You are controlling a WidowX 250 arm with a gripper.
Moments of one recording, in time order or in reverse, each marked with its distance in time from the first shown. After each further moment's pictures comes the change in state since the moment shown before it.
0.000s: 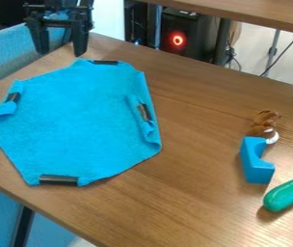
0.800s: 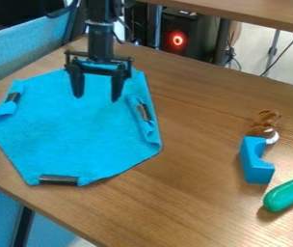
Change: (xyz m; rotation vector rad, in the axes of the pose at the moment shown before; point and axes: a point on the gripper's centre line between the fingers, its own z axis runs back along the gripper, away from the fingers) arm -0.010 -0.055 -0.063 0.069 0.070 0.056
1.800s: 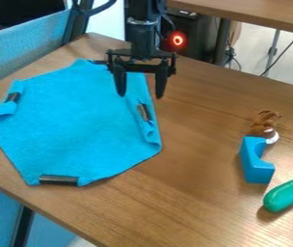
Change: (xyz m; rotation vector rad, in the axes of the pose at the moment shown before) arm 0.006 -0.065 0.013 -0.061 -0.171 0.035
